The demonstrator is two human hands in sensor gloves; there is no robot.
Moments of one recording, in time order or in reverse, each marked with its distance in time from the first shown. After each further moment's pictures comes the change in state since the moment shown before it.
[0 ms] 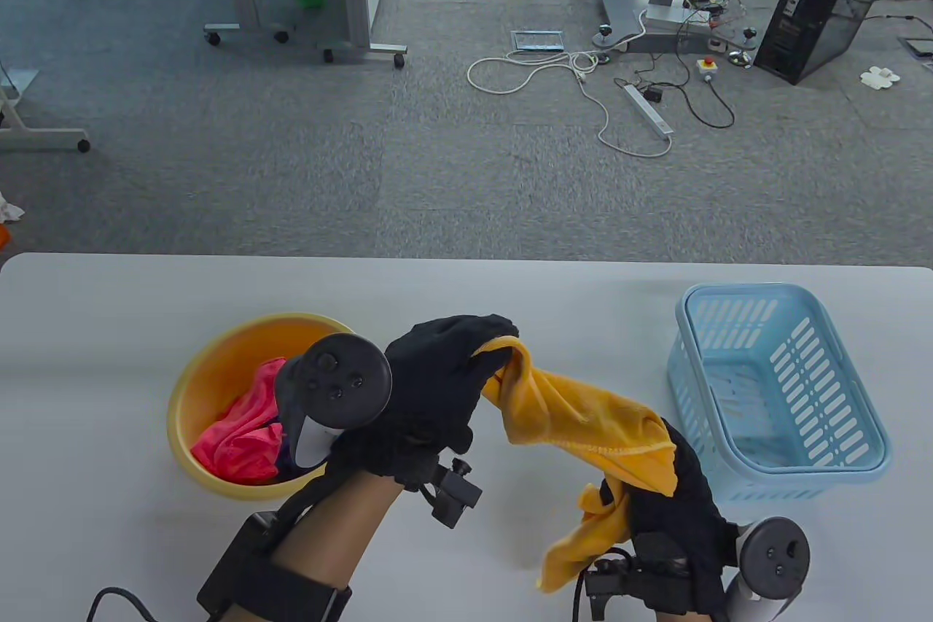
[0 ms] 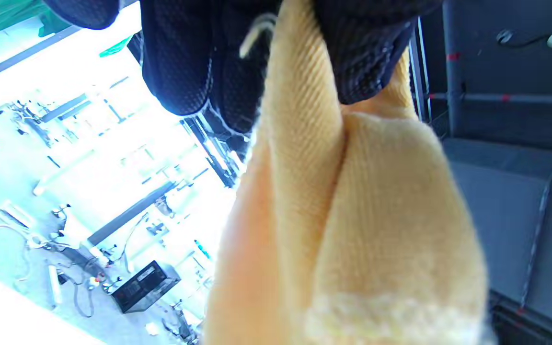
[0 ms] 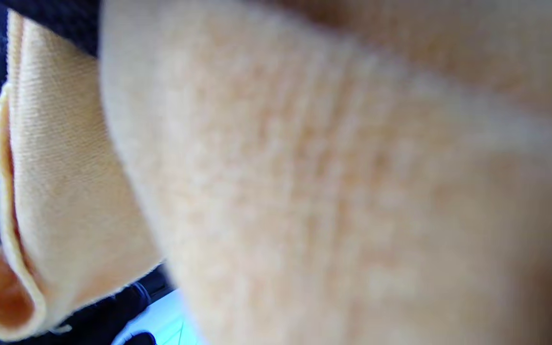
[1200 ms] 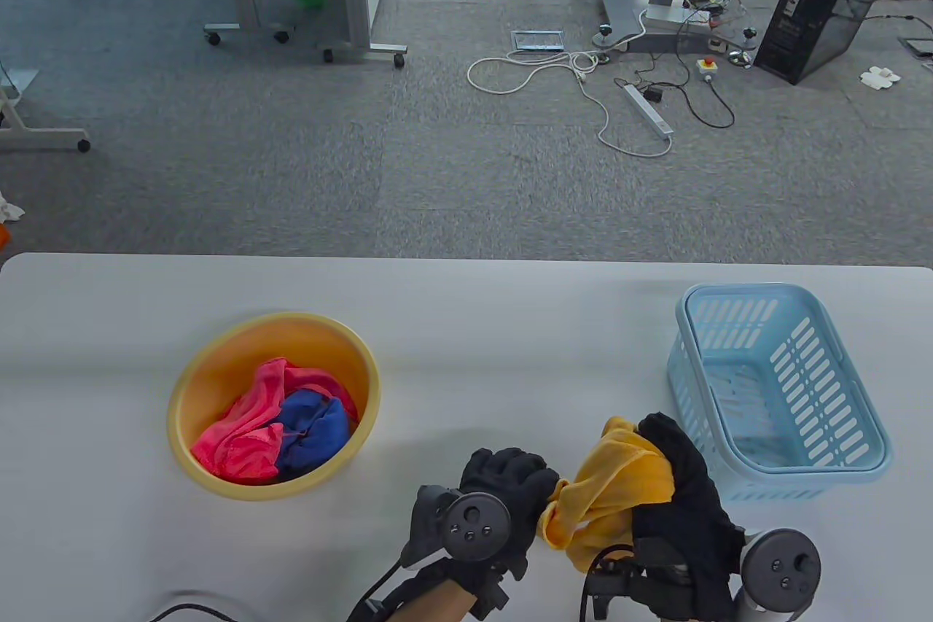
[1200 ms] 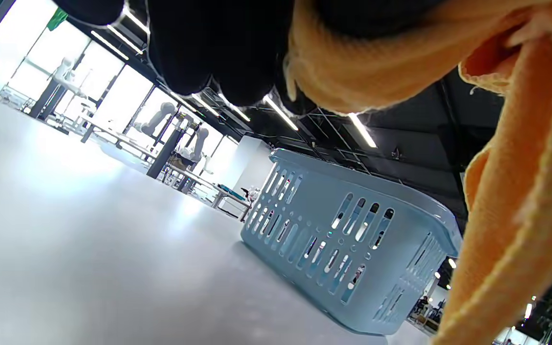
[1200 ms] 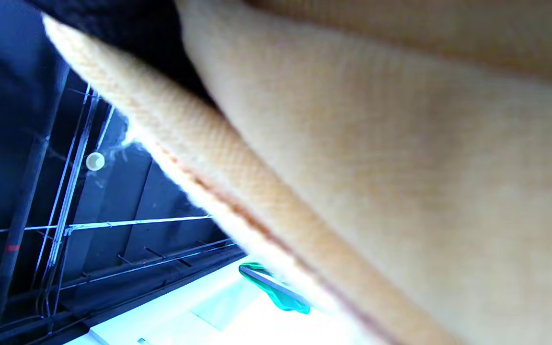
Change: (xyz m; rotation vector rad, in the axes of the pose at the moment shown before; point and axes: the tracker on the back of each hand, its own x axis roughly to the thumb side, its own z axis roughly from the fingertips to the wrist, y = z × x) left_hand -0.110 -0.189 0.088 -0.196 -0.072 -0.280; right_hand 0.014 0.003 0.004 -0.015 -0.047 0.065
